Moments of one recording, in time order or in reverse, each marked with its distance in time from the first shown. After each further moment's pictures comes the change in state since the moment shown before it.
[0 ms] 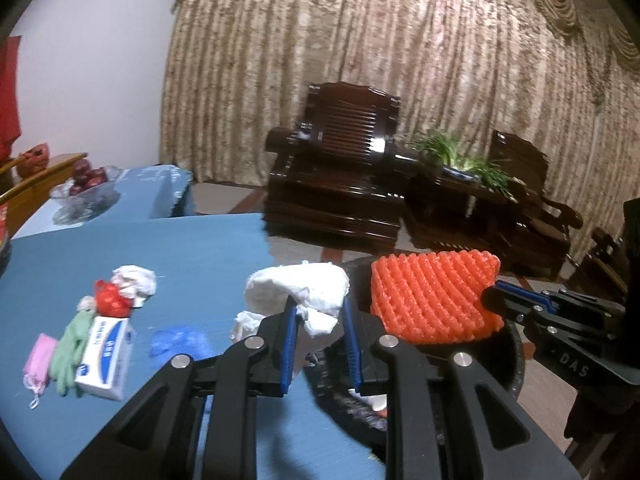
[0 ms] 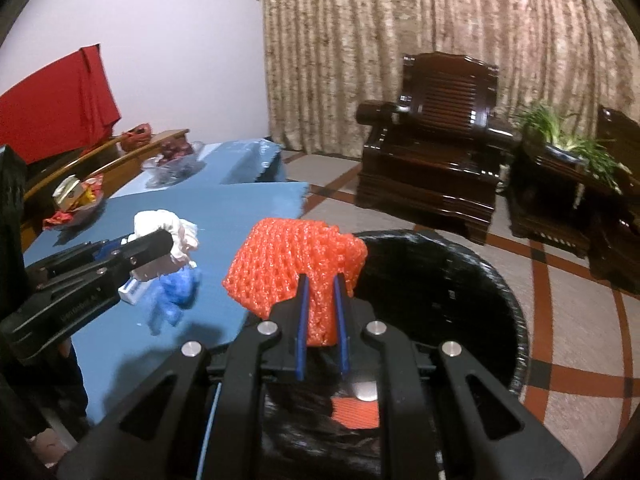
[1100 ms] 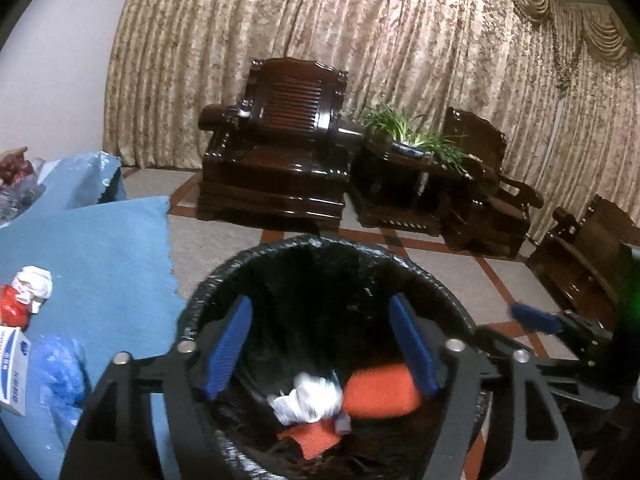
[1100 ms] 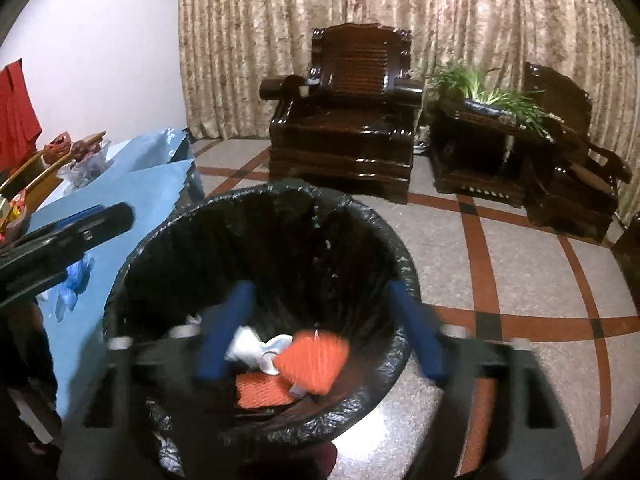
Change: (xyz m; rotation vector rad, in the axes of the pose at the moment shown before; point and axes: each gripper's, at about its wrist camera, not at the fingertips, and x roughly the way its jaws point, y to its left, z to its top) left arm 0.073 -0.065 -0.001 0.032 0.063 -0.169; right arm 0.009 -0.100 -0.049 0.137 0.053 -0.254
